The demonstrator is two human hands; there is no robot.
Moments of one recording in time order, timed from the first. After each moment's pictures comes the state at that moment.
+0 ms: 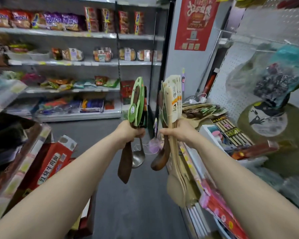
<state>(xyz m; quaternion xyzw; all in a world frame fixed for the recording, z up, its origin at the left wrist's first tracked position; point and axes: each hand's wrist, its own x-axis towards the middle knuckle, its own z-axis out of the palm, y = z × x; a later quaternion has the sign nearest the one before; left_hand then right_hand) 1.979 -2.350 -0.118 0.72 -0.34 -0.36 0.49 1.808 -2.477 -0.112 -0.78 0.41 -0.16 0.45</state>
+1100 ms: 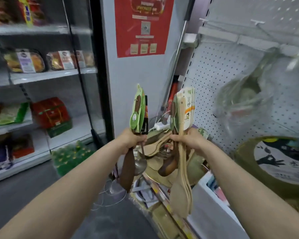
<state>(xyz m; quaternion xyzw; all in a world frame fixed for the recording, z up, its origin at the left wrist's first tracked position) 2.154 -2.948 -0.170 0.61 -0.44 -0.54 0.37 1.927 -2.974 -0.149 -0.59 0.64 -0.23 0.43</state>
